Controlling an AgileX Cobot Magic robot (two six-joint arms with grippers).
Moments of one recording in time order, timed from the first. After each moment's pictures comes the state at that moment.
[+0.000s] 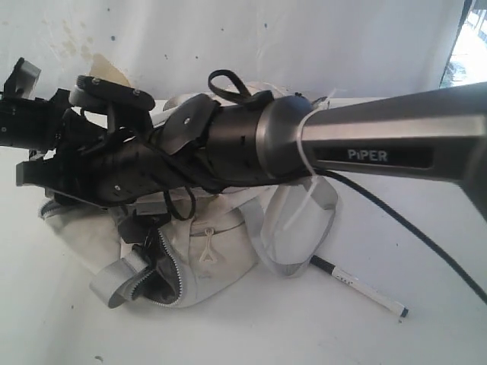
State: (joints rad) left arm 0.12 1.98 -1.24 -1.35 1.08 1.06; right arm 0.93 2.01 -1.47 1.10 0.23 -0.53
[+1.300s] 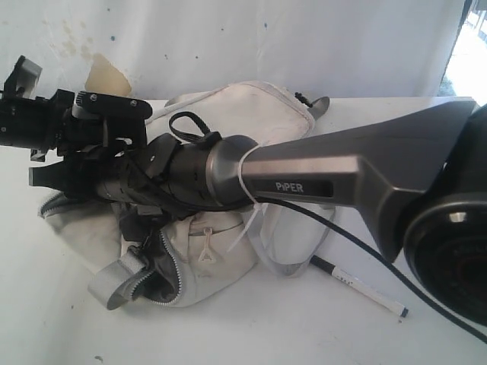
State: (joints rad) left arm 0.12 1.98 -1.24 -1.34 1.10 1.07; right arm 0.96 2.17 -1.58 1.10 -0.07 -0.57
